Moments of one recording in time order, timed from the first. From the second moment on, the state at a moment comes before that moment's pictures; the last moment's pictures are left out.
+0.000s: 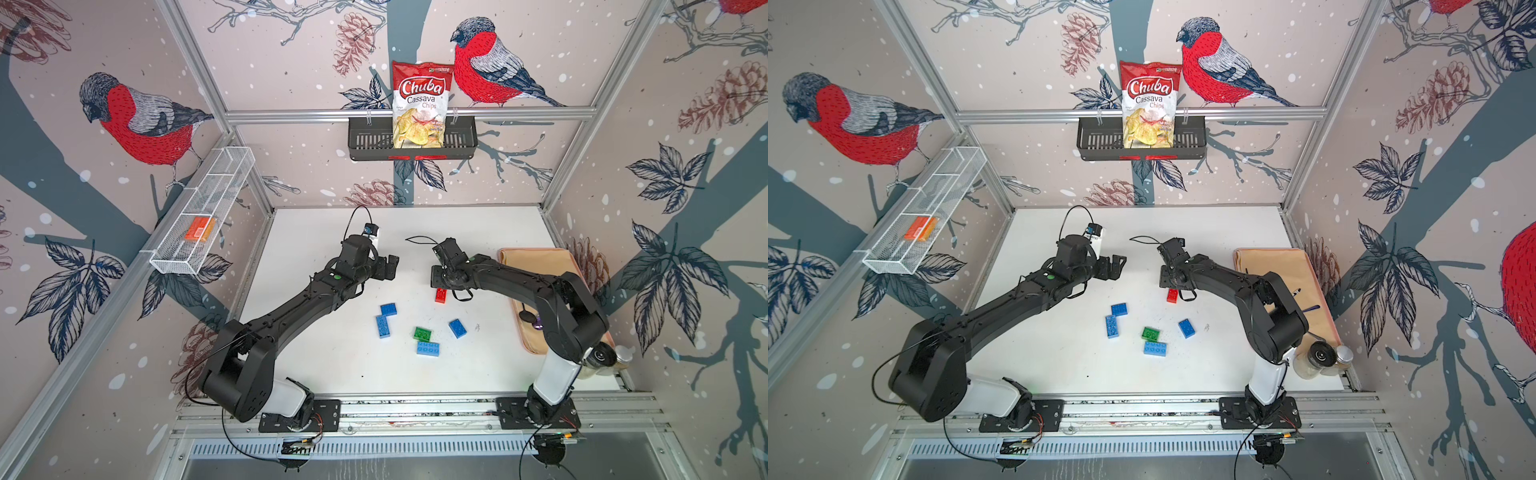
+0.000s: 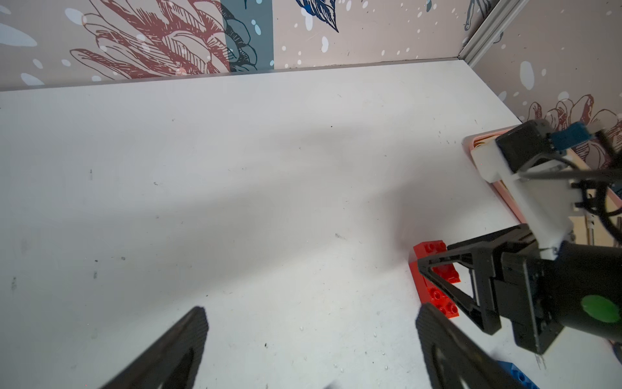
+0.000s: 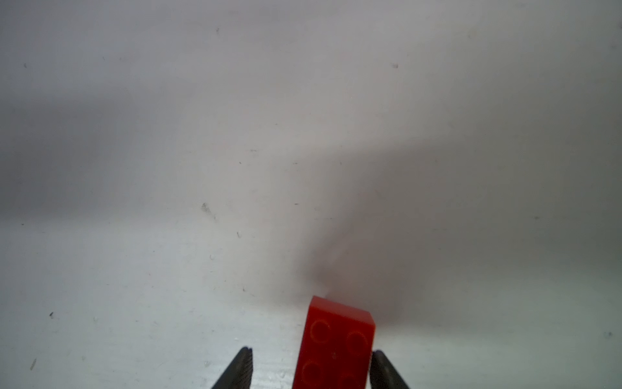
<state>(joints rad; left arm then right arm) -0.50 1.43 0.95 -0.08 0.05 -0.23 0.65 1.82 1.18 -0.46 0.12 0.57</state>
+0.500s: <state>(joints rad) -0.49 1.45 0.95 -0.09 0.08 -0.24 0.67 1.88 1.20 -0.43 0.09 0.39</state>
